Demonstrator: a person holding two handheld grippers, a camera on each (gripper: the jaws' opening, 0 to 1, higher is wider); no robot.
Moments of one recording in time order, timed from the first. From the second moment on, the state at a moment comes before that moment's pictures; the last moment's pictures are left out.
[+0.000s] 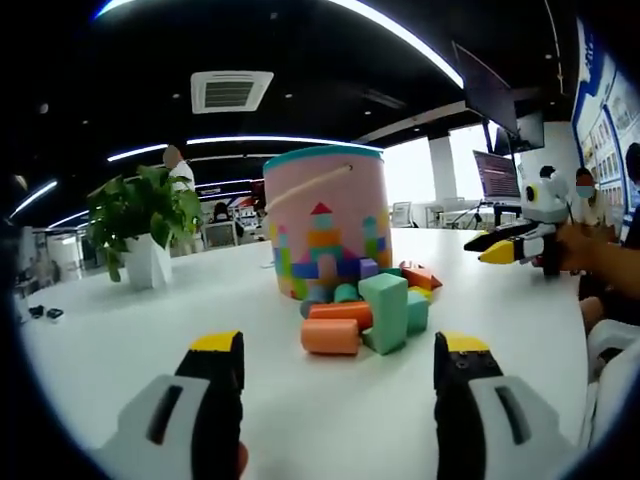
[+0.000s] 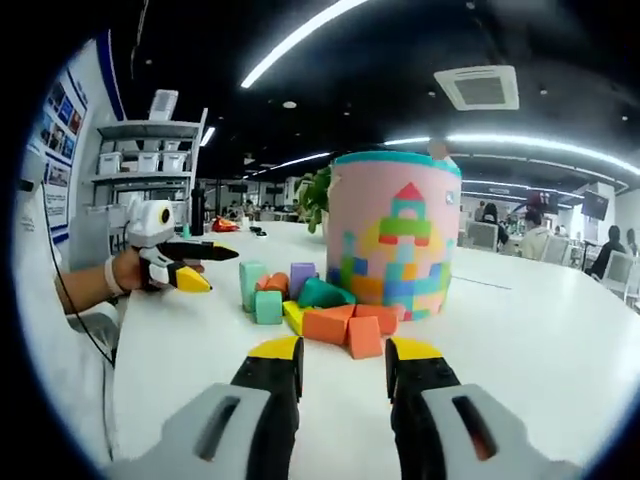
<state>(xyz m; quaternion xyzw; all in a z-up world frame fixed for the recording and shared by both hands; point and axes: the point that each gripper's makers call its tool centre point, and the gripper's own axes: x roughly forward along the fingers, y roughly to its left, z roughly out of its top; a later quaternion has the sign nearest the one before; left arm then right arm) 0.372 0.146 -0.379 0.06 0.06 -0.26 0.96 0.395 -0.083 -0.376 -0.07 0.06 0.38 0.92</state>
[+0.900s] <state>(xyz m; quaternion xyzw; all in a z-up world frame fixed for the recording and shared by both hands) 0.370 0.145 -0.381 0.07 0.06 -0.26 0.96 0.420 -0.052 -0.405 -0.09 0.12 0.39 0.91</state>
